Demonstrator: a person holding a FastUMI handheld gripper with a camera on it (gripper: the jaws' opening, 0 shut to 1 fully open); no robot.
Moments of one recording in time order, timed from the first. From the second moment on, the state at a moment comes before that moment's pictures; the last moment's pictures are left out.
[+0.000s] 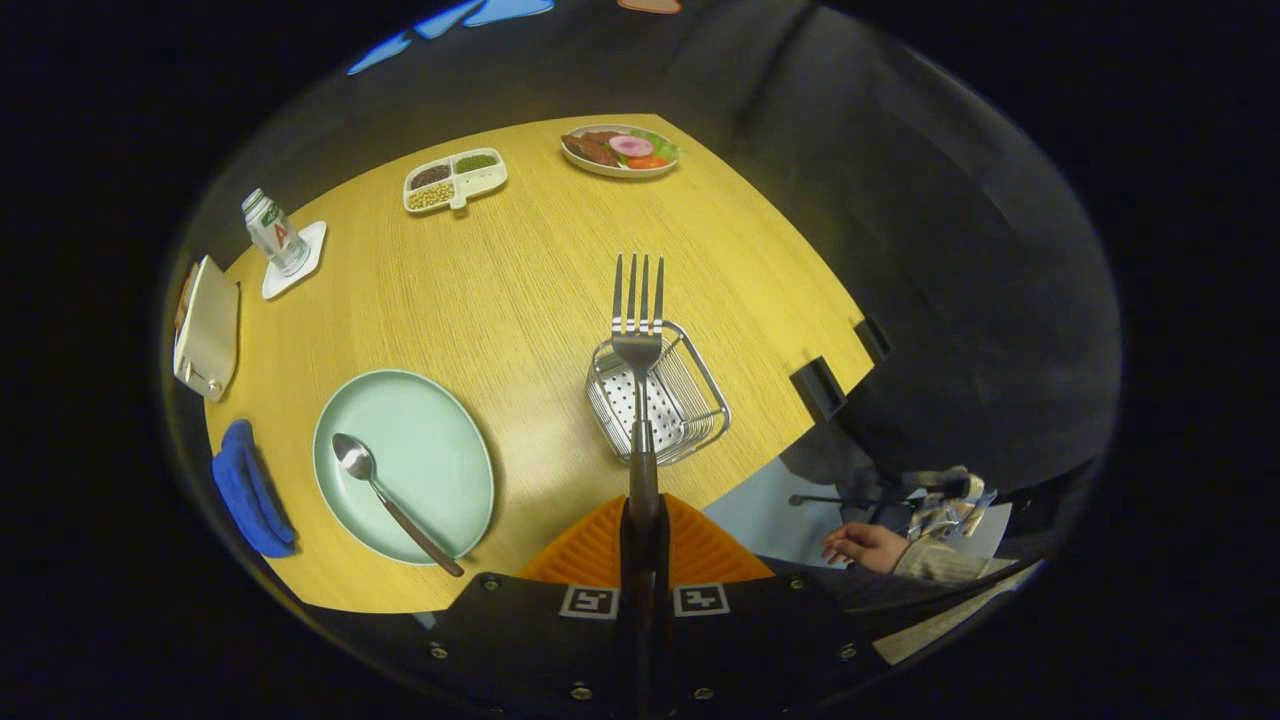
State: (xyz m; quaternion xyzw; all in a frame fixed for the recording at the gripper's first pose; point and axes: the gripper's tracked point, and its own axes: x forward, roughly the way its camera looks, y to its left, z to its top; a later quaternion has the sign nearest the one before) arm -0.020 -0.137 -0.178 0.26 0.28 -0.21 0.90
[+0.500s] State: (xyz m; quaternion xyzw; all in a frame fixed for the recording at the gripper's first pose) arm -0.021 -0.130 -0.204 0.29 0.31 -0.18 0.89
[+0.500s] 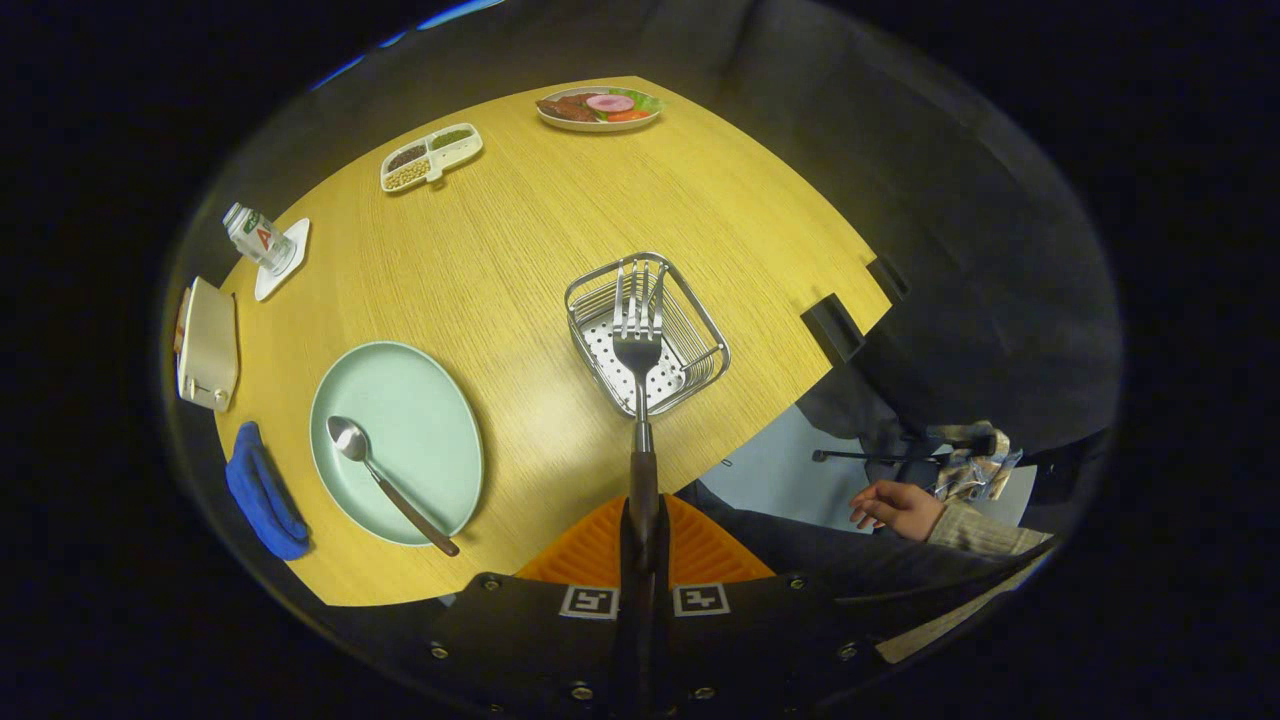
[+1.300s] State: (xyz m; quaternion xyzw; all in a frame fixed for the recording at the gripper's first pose) arm -0.011 -0.150 -0.182 0.26 0.28 -0.19 0.91
